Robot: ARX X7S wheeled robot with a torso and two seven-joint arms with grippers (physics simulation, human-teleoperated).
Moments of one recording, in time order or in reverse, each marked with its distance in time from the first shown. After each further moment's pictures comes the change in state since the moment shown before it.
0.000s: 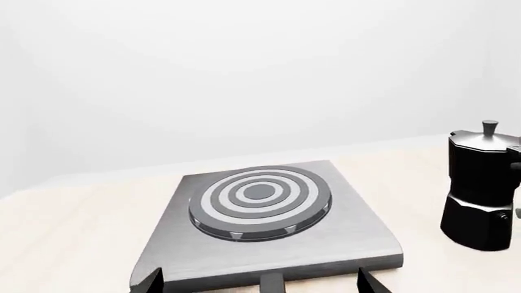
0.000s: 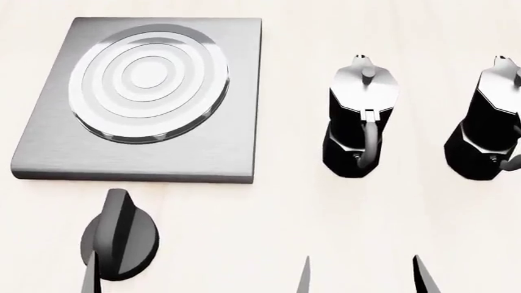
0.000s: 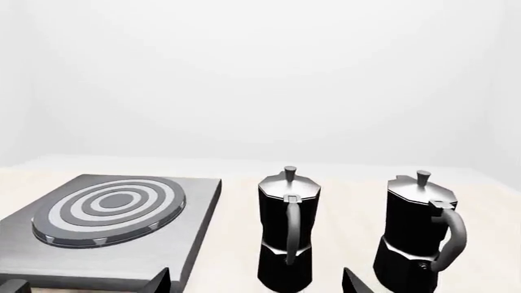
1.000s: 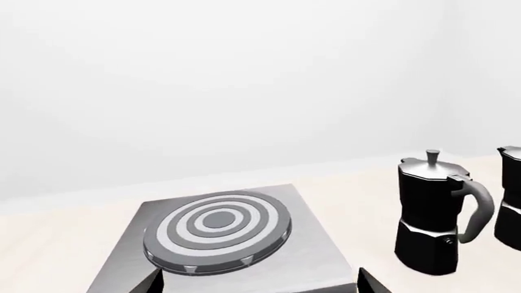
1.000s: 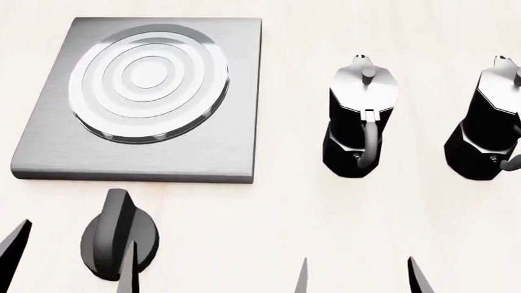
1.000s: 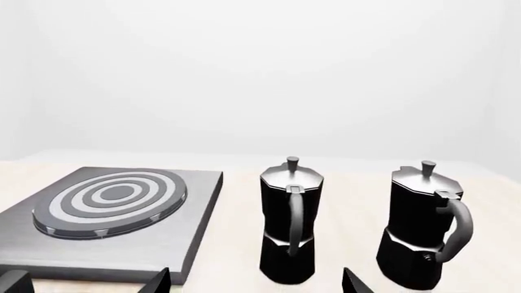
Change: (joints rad) left arm -0.105 0.028 0.116 -0.006 0.027 -0.024 0.012; right arm 0.012 0.019 -0.022 0.034 0.018 -0.018 0.023
